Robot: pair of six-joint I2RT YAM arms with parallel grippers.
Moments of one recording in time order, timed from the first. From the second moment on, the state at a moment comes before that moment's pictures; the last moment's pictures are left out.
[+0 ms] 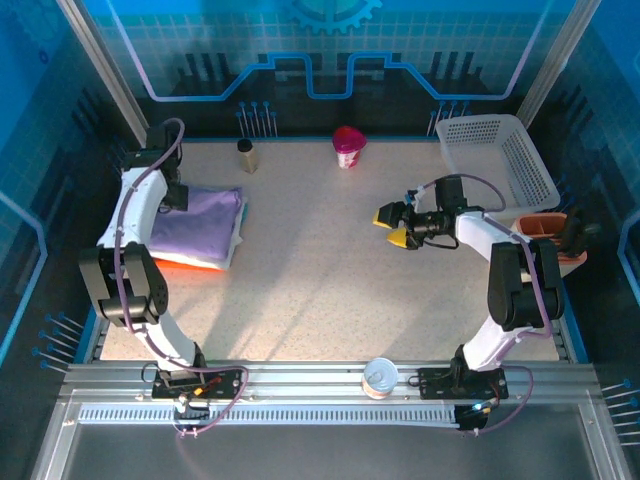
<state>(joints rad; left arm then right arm) 0.15 1.70 1.58 -1.02 -0.47 0.01 0.07 1.68 1.00 -0.35 -0.92 0.56</state>
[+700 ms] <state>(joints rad) 0.37 1.70 1.27 -0.70 0.14 -0.38 0.07 1.68 0.98 -0.32 -0.92 0.56</state>
